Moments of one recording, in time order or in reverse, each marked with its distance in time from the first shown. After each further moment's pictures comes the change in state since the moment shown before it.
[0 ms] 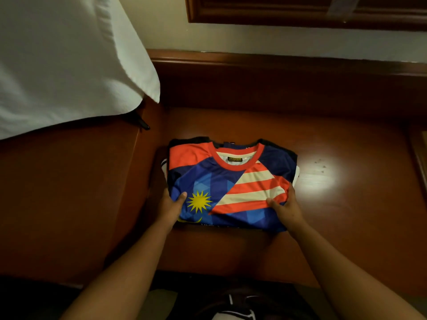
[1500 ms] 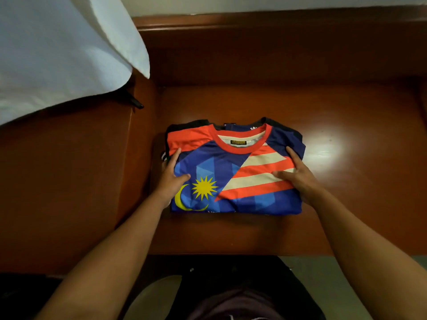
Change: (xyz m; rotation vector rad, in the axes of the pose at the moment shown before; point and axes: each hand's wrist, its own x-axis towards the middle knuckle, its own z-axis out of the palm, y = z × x) left_hand 0.006 0.026 -0.024 0.131 -0.226 0.292; right_hand 0.006 -0.007 -0.009 0.180 -0.168 0.155
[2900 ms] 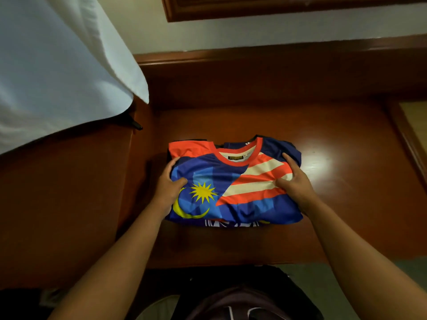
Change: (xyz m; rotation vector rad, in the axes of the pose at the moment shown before) left_hand -0.023 0.057 -0.002 -0.360 0.054 -0.006; right_hand -0.058 -0.034 0.001 -0.119 0.185 -0.200
